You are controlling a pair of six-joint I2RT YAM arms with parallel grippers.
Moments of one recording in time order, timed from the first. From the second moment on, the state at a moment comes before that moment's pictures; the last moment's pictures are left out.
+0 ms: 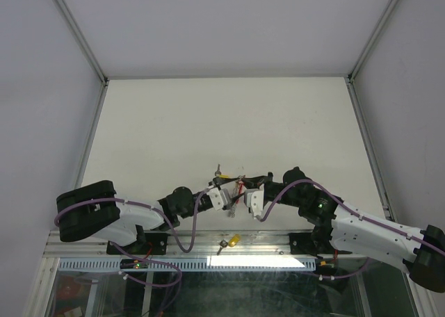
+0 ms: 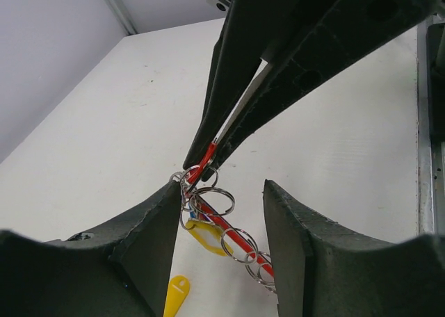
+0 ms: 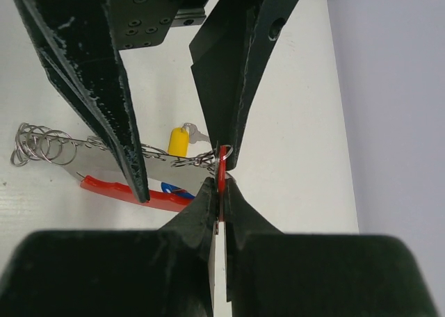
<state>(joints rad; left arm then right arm) -1.20 1.37 0.24 1.19 -0.03 0.33 0.99 0.73 0.36 0.06 -0.24 -0.91</state>
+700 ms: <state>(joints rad) -1.22 1.38 0.24 1.17 -0.05 0.40 0.99 0.73 0.36 0.06 -0.24 -0.89</state>
